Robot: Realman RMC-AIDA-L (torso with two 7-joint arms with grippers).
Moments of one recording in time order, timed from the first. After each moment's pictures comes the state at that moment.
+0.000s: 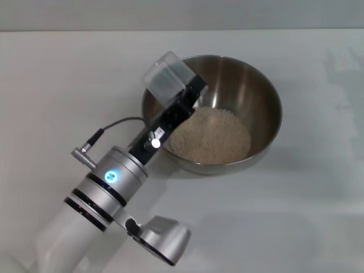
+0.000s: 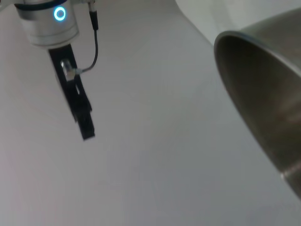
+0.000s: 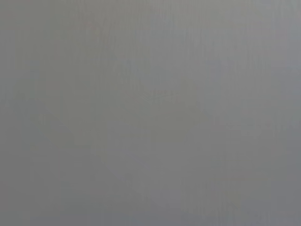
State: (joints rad) left arm -0.43 -2.08 -0.32 -0.66 2.18 1.12 2.27; right arm 0.43 2.07 1.39 0.32 -2.74 -1.35 0.02
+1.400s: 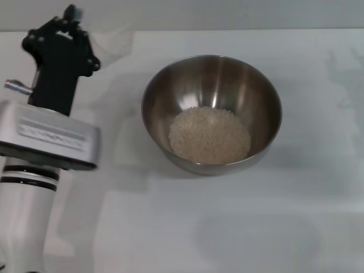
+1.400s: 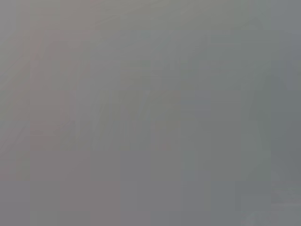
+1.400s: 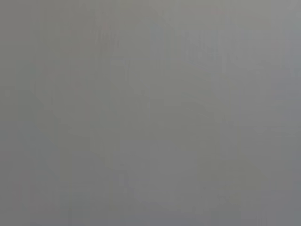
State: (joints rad) left arm -0.26 -2.07 -0.68 -0.85 2.10 1.17 1.13; right arm 0.44 2.06 1.39 0.30 -2.73 -1.35 0.03
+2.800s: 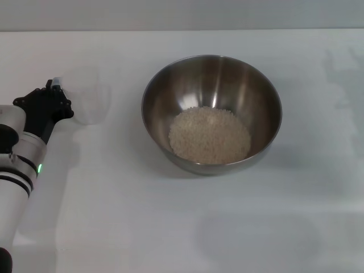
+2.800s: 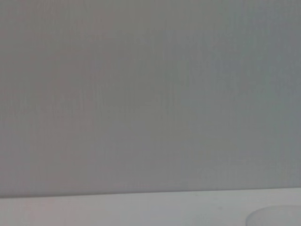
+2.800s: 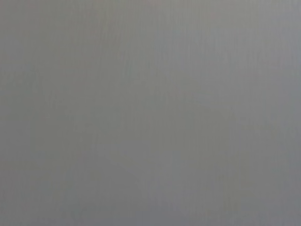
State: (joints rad) left arm -0.37 -2.07 -0.78 -0.51 1.99 0.81 0.27; right arm 0.44 2.07 1.39 0.30 -2.74 -1.35 0.04
